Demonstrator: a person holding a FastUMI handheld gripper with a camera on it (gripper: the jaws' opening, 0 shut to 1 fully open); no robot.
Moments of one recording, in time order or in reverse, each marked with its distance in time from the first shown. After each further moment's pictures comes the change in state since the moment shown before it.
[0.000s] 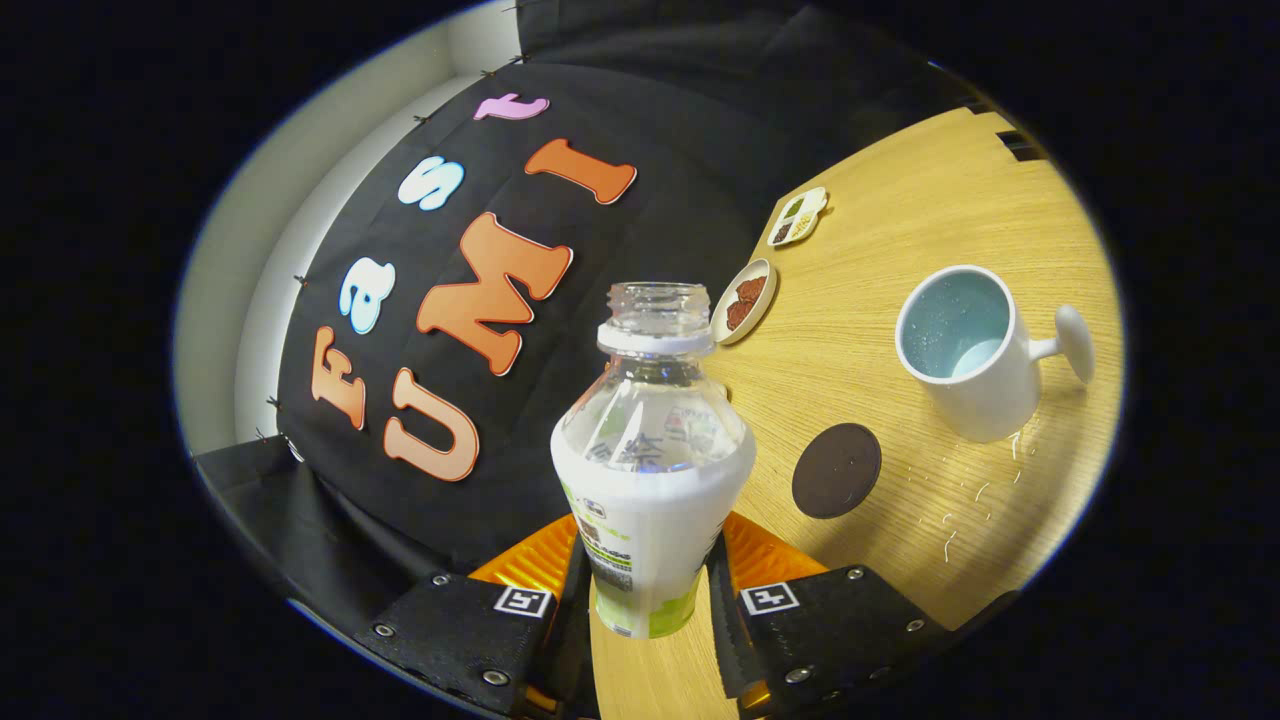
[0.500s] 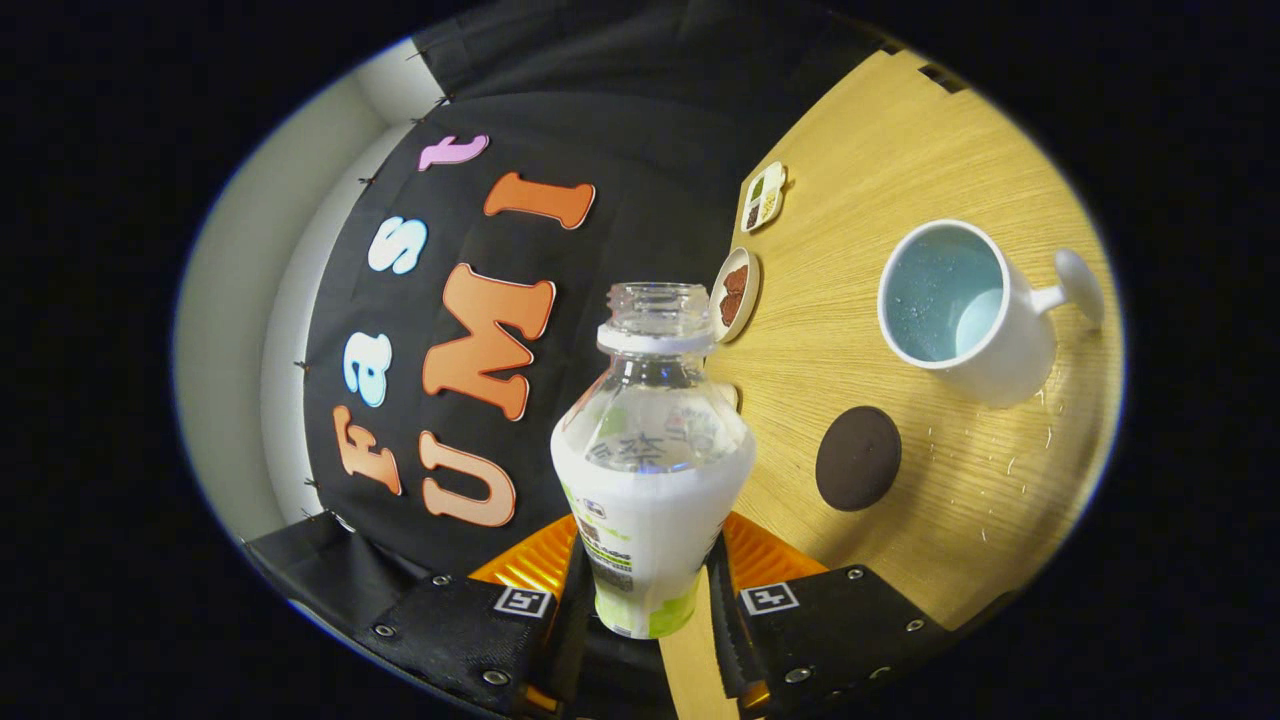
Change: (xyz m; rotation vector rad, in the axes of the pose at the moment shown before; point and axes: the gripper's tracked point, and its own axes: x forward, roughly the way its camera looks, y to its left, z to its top) arm 0.005 0.001 0.019 0.235 -0.020 0.061
